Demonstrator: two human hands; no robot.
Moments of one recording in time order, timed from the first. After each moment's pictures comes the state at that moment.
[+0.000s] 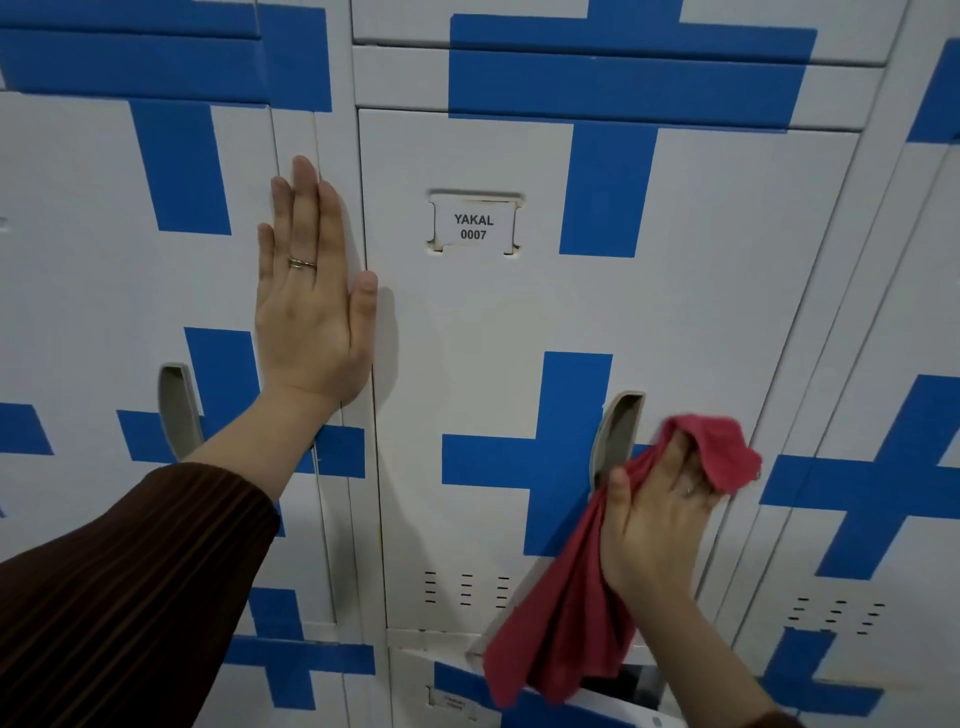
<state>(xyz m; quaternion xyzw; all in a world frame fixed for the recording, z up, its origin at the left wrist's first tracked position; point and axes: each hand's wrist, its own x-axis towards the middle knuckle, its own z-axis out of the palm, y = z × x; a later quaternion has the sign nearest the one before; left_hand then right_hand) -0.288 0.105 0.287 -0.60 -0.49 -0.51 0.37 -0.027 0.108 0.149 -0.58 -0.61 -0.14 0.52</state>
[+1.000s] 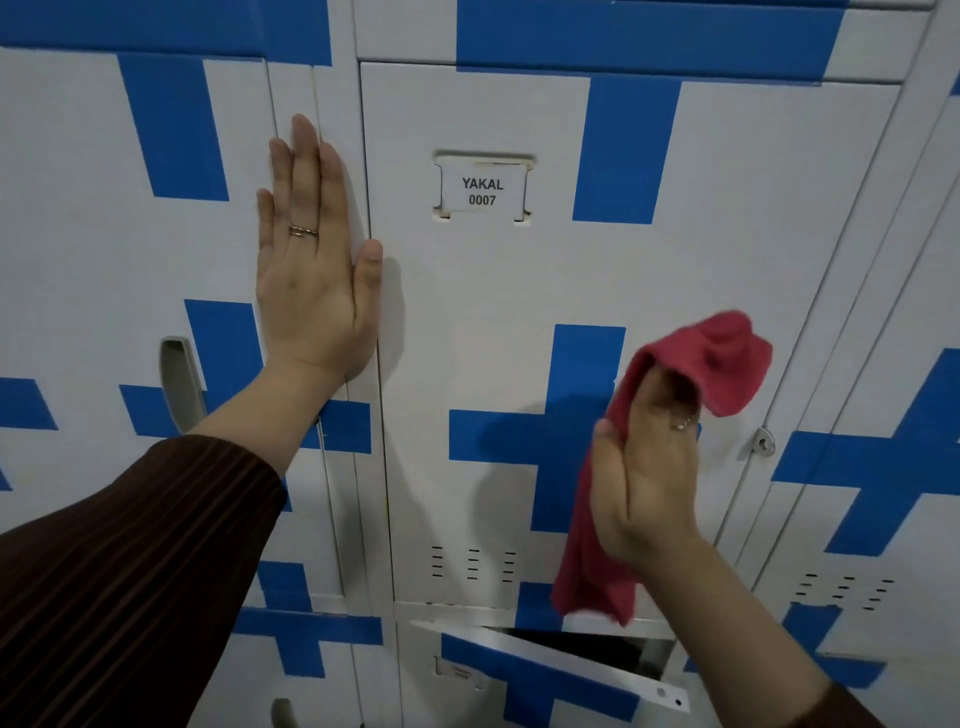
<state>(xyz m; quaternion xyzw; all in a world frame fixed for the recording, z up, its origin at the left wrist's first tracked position) -0.288 0.106 0.288 -0.60 -0.48 -0.51 0.37 -0.056 0.060 0.214 -0.33 -0.72 -0.11 0.60</state>
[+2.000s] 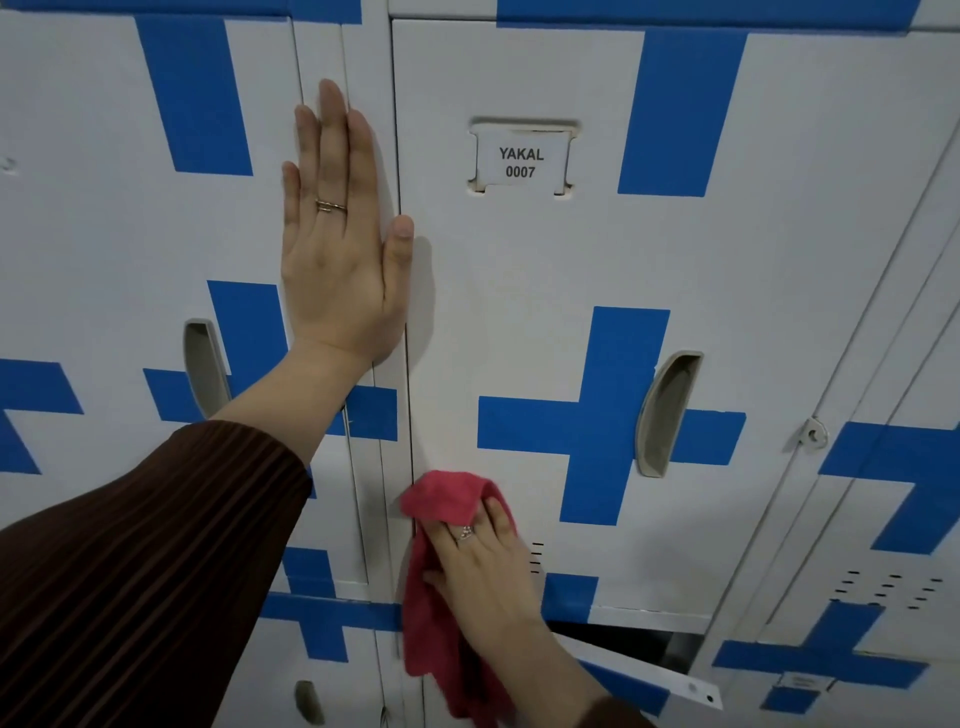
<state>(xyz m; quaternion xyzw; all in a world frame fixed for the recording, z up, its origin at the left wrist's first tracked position) -0.288 0.105 0.287 -0.61 -0.47 -0.53 0.37 -0.151 0.077 0.070 -0.41 -0.88 -0.12 0.23</state>
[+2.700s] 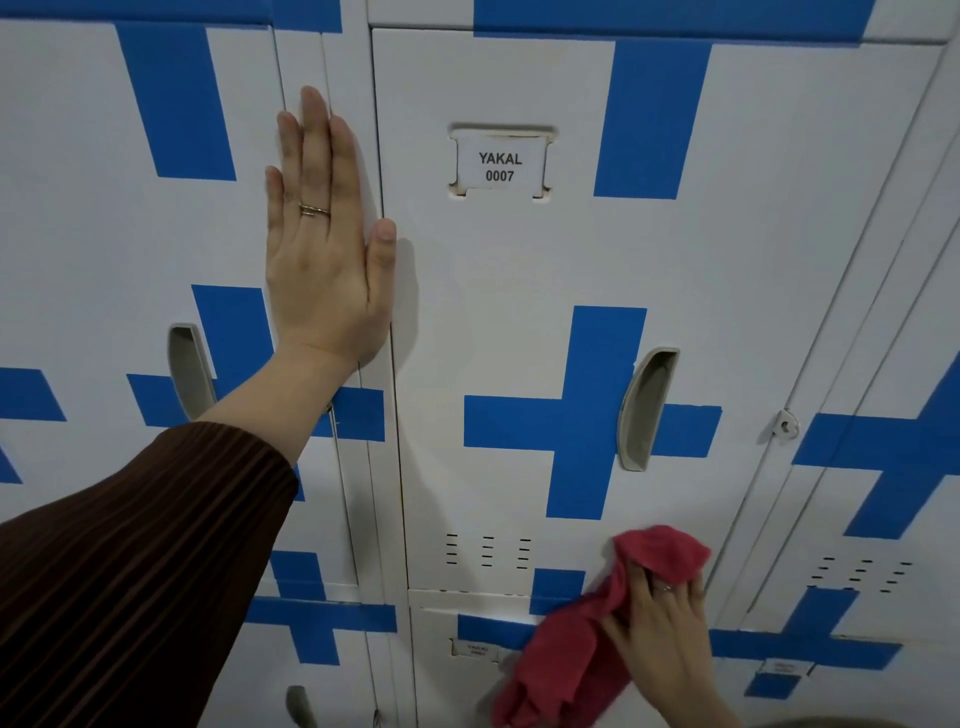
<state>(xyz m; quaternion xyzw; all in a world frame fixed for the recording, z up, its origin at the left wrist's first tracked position) -0.288 0.105 0.287 -0.61 -0.47 -0.52 0.37 0.005 0.077 0.016 -0.61 -0.76 -0.09 0.22</state>
